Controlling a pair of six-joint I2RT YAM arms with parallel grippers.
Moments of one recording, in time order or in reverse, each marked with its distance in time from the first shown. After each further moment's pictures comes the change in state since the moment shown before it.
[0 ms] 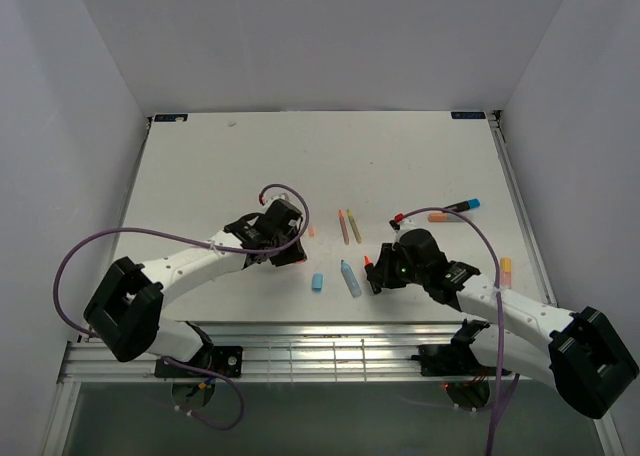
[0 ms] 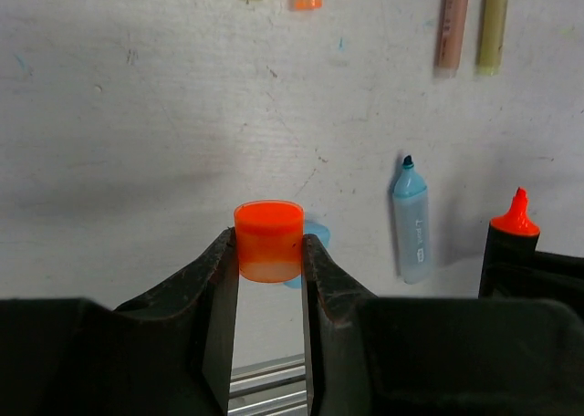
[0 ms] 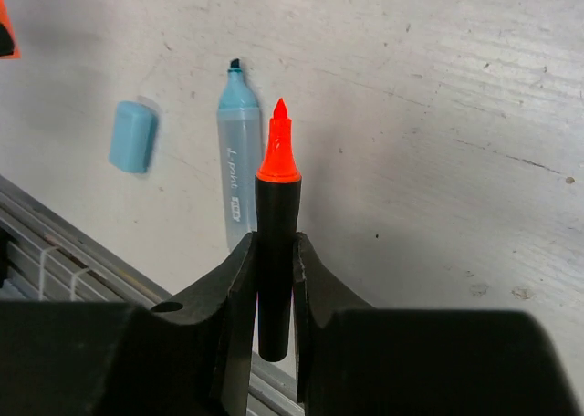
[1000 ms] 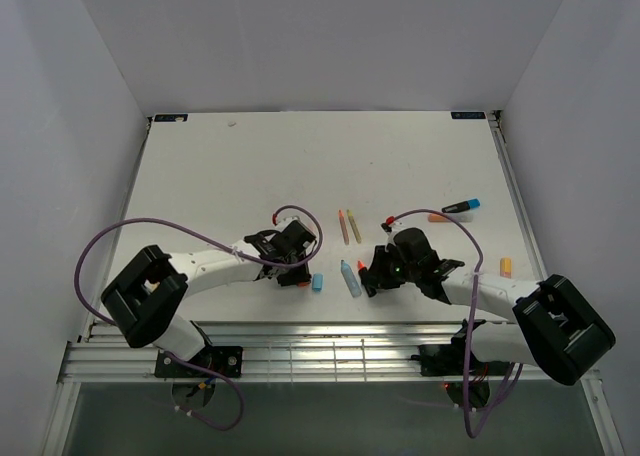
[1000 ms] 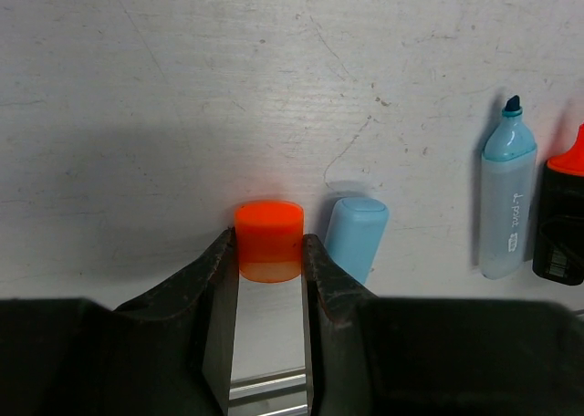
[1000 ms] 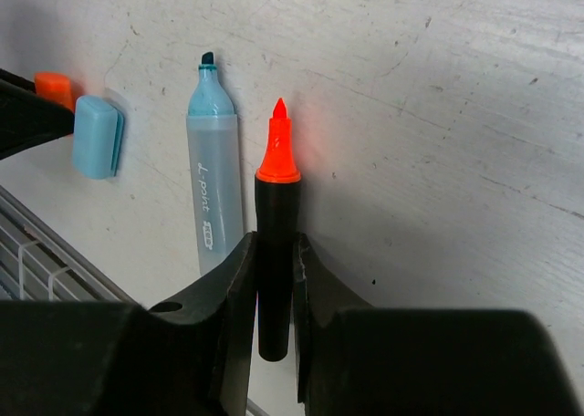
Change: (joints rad) left arm -0.128 0.117 -0.082 0.043 -0.005 -0.039; right arm -0.050 0.232 -0.030 0.191 -0.109 -0.045
